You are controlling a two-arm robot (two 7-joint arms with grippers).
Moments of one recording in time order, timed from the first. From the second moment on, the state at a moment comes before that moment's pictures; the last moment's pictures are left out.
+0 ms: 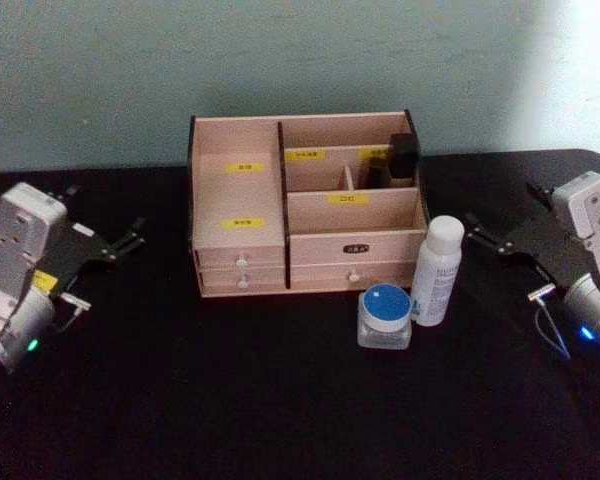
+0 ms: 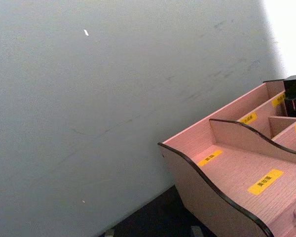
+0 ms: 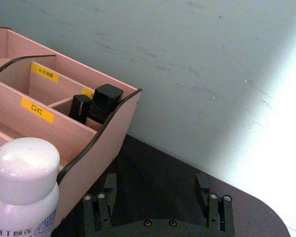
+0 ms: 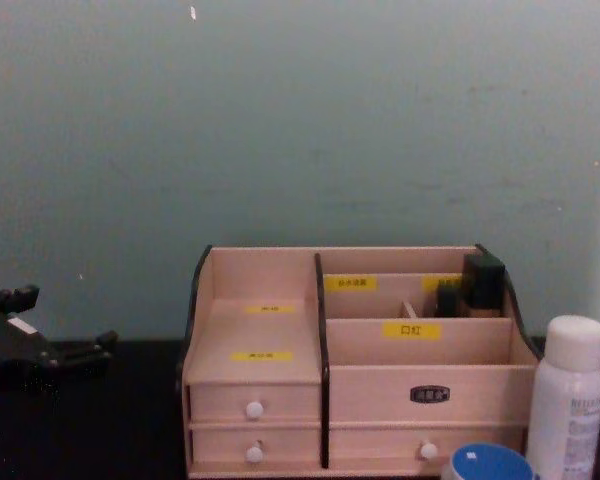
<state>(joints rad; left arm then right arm) -0.20 0.60 0.45 -1.41 -0.25 -0.12 0.03 0.20 0.60 -0.45 -1.41 0.25 -0.12 -0.03</state>
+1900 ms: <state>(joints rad) -0.20 0.60 0.45 -1.41 -0.25 -0.12 0.03 0.05 0.65 -0.37 -1.55 0.28 -0.11 0.00</state>
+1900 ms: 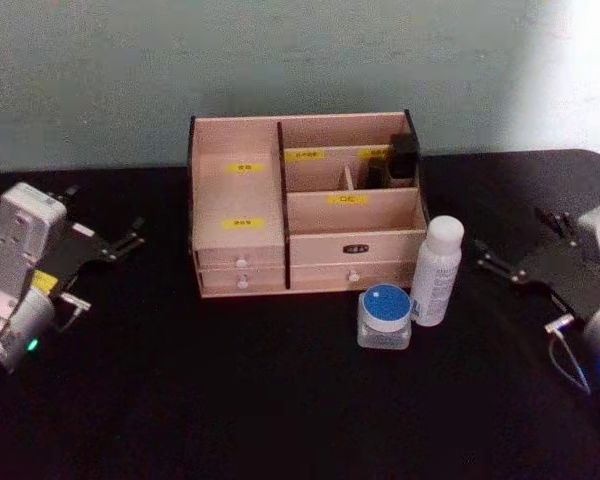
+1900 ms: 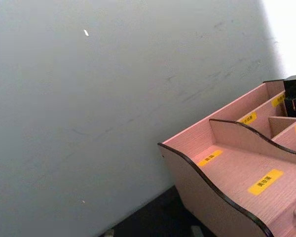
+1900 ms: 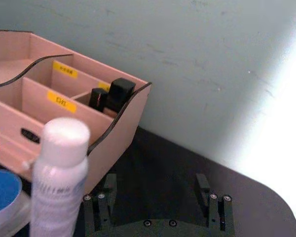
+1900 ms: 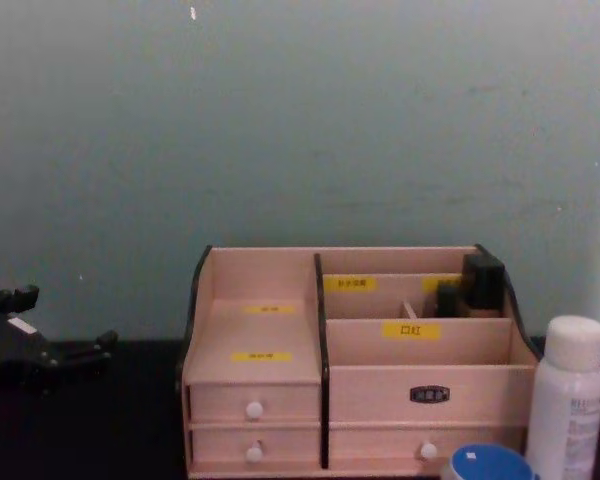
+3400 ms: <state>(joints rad) -0.20 0.60 0.45 -1.41 -0.25 -0.12 0.03 0.03 0.52 -0.34 -1.55 0.38 -0.03 0.21</state>
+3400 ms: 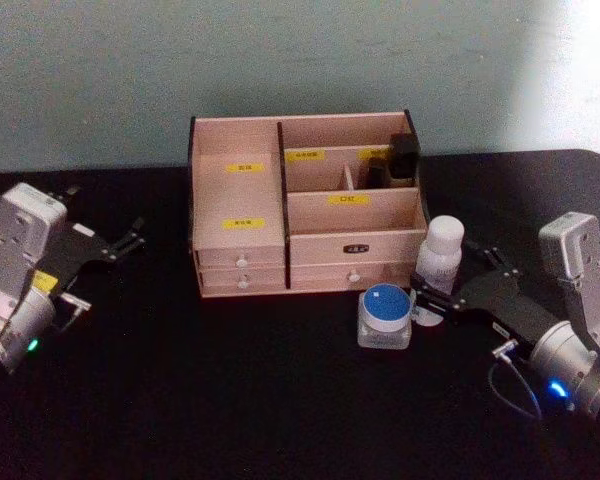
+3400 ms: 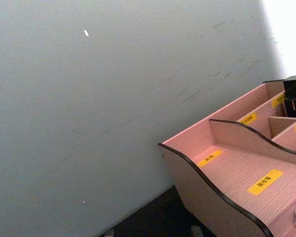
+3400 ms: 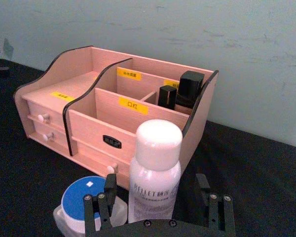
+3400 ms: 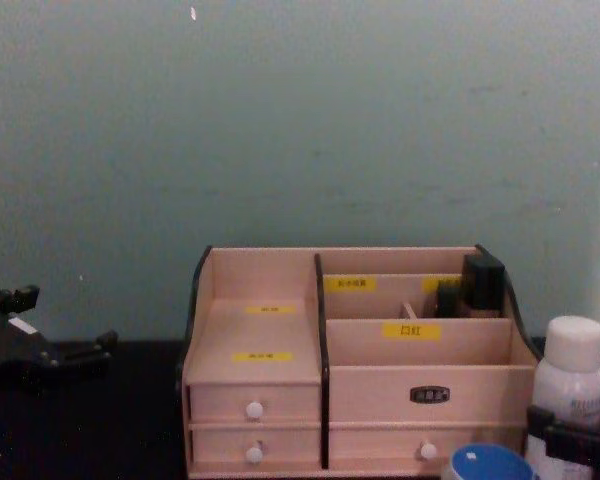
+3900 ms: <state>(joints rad) -0.20 0.60 0.45 -1.41 -0.25 -0.12 0.03 0.05 0.48 -0.33 -1.51 0.38 -0.02 0.24</state>
